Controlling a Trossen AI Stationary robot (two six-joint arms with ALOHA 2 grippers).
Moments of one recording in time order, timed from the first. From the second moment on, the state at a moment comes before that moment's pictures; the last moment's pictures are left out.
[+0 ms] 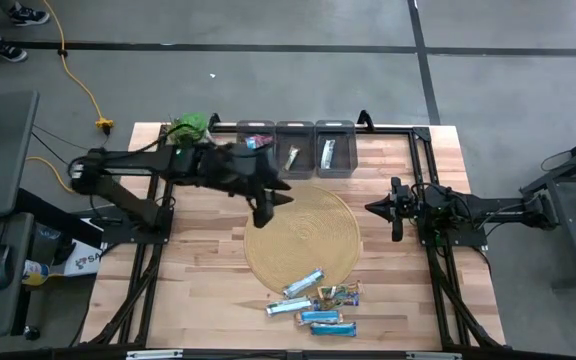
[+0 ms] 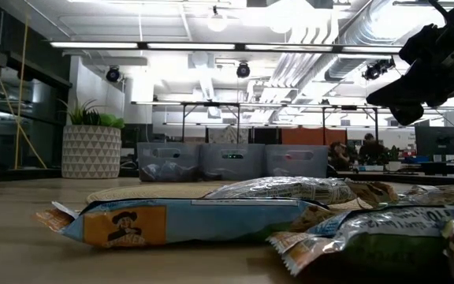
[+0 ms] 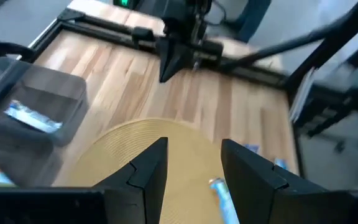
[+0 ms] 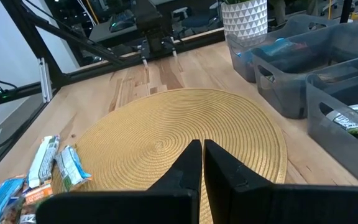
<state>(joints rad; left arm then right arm) -0.06 1.48 1.67 -0.73 -0.09 -0.31 -0.03 0.19 0.05 -0.06 0.05 0.27</state>
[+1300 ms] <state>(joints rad) -0.54 1.81 1.48 -0.69 -0.19 -0.76 -0.03 0.20 0.05 -0.06 0.05 0.27</state>
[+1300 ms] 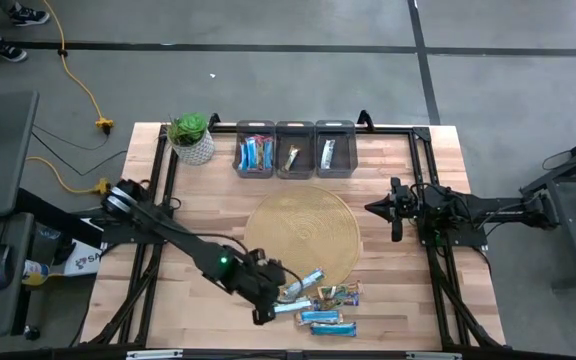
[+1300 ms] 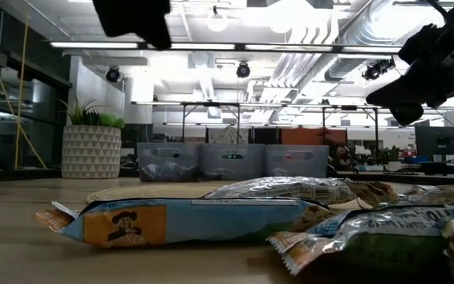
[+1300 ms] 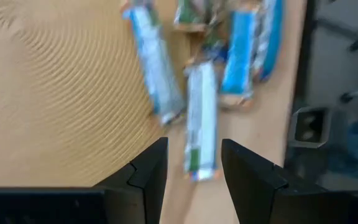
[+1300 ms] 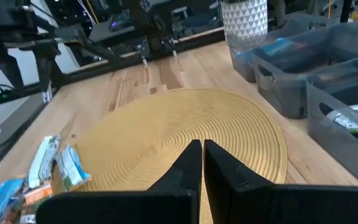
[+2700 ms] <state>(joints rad) -0.54 2.19 1.81 -0.83 -0.06 -0.74 -0.03 0.24 0.05 -0.04 0.06 0.27</state>
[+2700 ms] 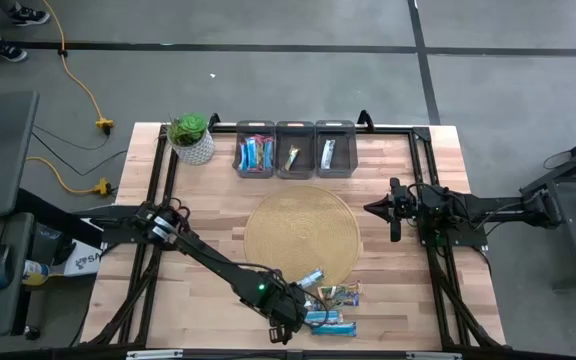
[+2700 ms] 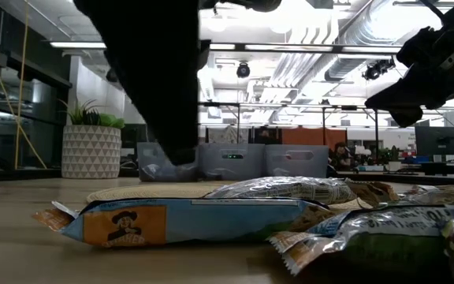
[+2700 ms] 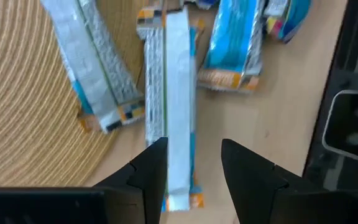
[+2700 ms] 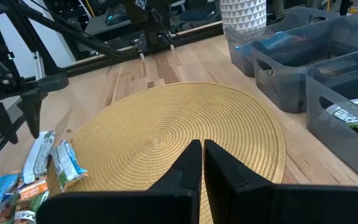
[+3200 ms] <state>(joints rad) -0.54 2.21 1.80 -0.84 -0.09 -0.71 -0.03 0.24 0.05 -0.04 0.06 0.27</state>
